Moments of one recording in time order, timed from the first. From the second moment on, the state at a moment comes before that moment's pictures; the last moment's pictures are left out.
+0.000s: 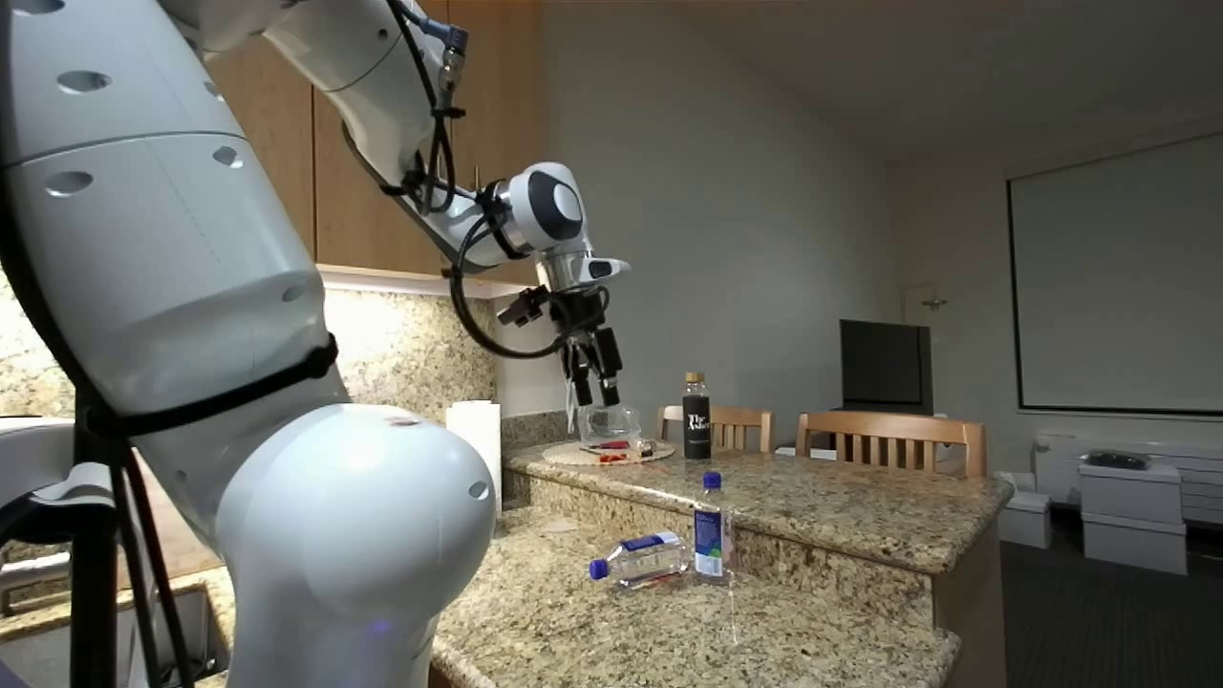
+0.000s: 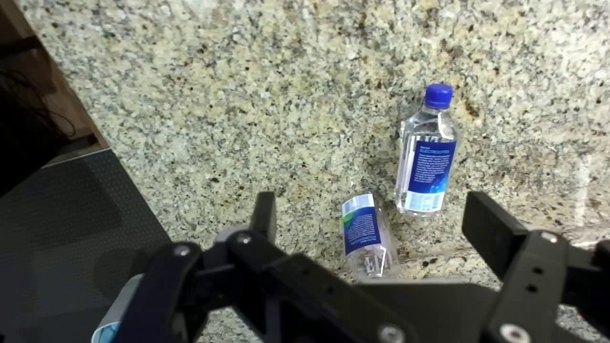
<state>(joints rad) 0.08 -0.46 0.39 -2.34 -0.01 2.02 0.79</state>
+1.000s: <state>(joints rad) 0.13 -0.38 0.55 -2.51 -0.11 2.35 1.26</state>
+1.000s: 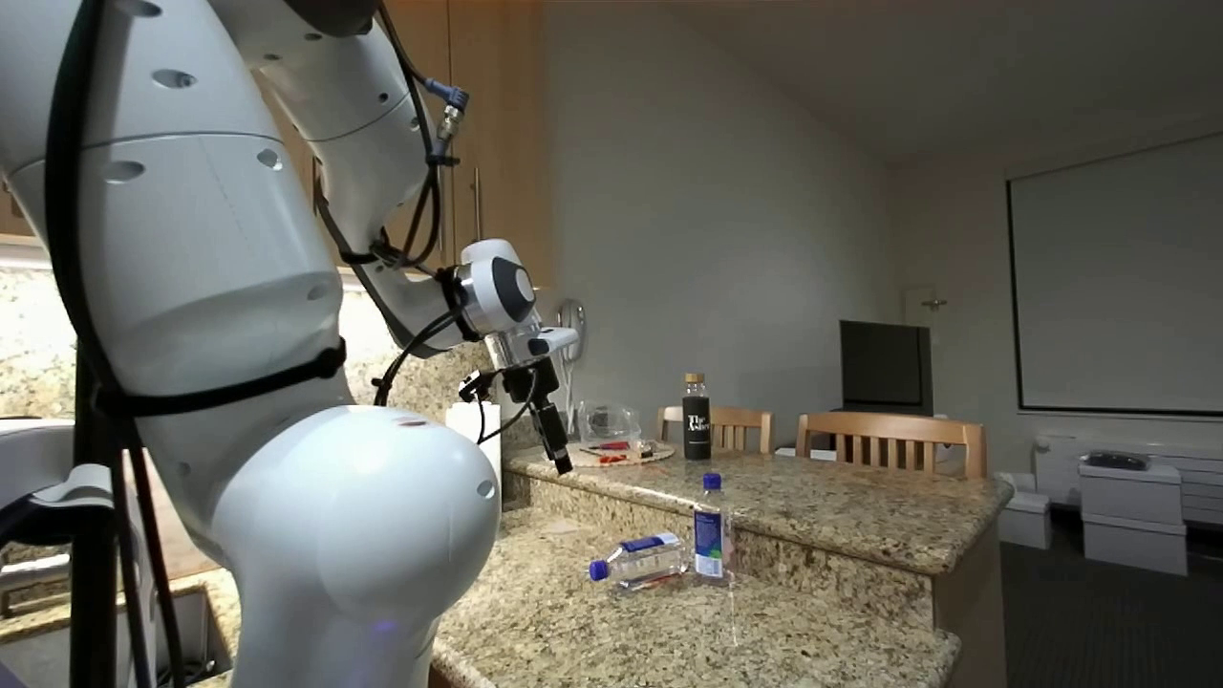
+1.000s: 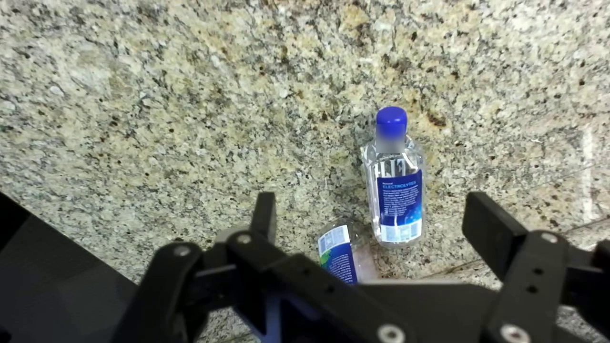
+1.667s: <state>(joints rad) 0.02 -0.30 0.87 -2.67 -0.75 2.60 1.78</state>
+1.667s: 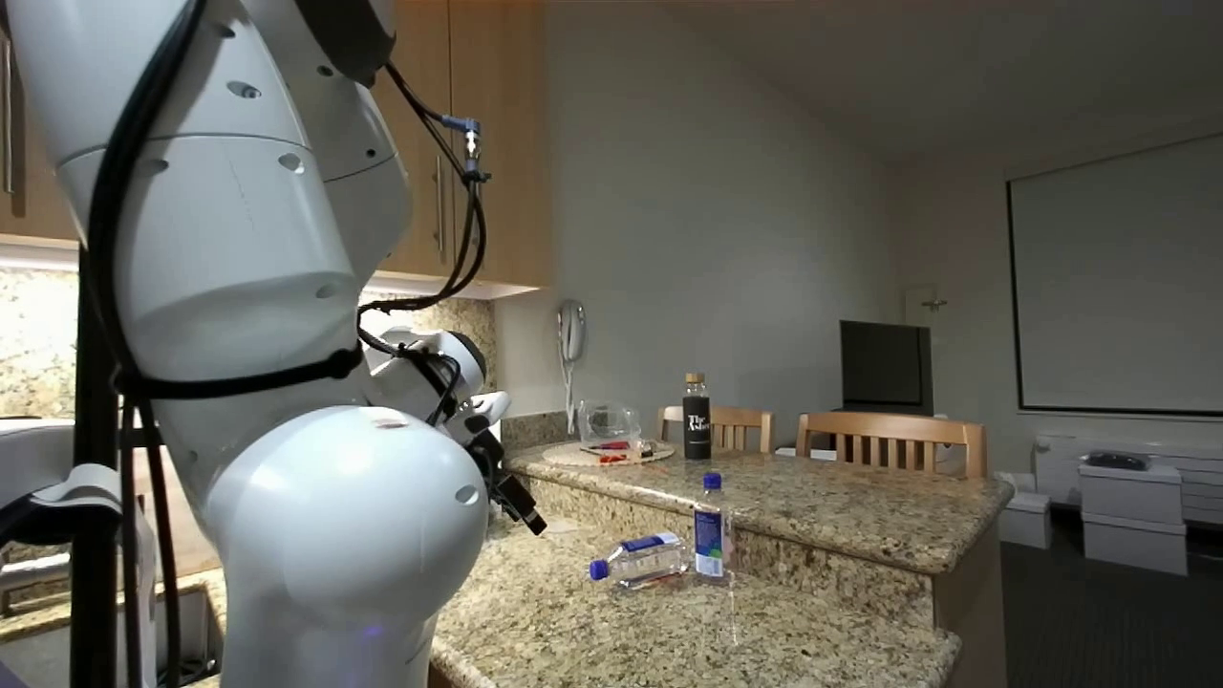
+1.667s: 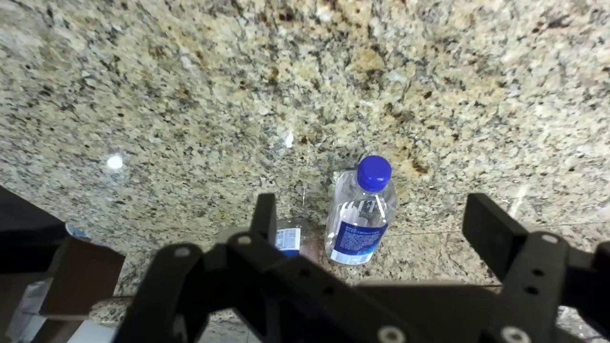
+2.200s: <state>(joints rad) -0.26 -0.15 1.15 -2.61 -1.28 2.47 2.29</state>
